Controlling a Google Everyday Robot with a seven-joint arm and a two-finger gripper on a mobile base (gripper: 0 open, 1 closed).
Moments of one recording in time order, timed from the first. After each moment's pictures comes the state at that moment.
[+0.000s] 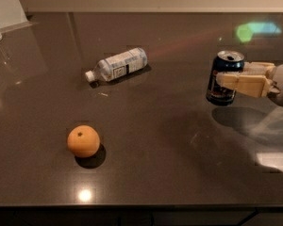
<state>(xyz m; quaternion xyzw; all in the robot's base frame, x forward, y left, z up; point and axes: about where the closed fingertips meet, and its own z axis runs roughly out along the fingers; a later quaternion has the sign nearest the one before) 0.509 -0.218 0.938 -0.73 -0.28 -0.55 0.31</state>
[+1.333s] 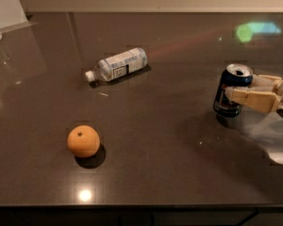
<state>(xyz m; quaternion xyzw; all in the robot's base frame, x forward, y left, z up) 0.493 -0.243 0.914 -0.71 -0.29 -0.56 0.32</state>
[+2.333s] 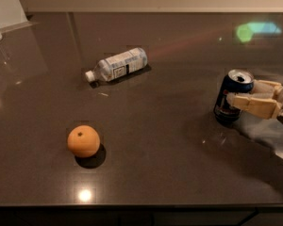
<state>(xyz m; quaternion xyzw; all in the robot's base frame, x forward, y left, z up) 0.489 -0.248 0.900 -0.69 -0.30 -0.57 0.33</state>
